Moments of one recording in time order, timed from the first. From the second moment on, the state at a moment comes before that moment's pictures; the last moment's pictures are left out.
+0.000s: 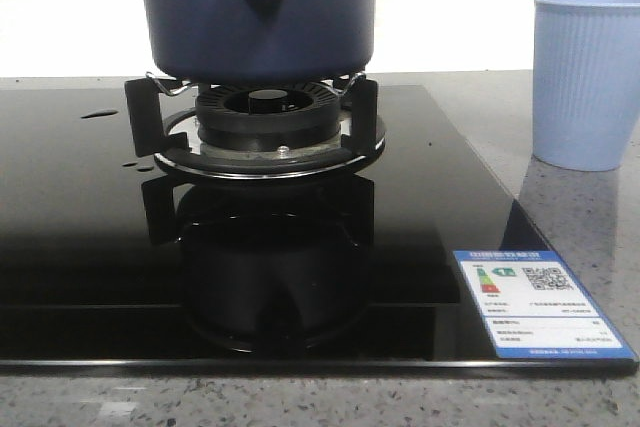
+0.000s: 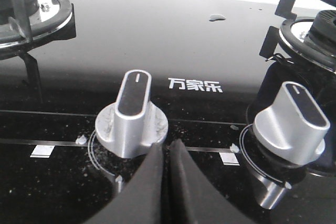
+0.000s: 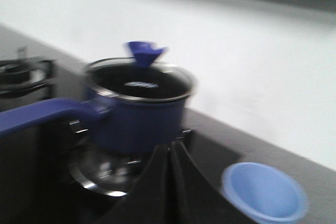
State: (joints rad) left arm -0.11 0.00 0.00 -0.01 0.34 -0.11; right arm -0.04 0.35 -0.47 -1.84 -0.55 1.71
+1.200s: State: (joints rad) left arm -0.11 0.00 0.00 -0.01 0.34 -0.11; right arm -0.04 0.16 -0.01 -0.30 0.02 0.28
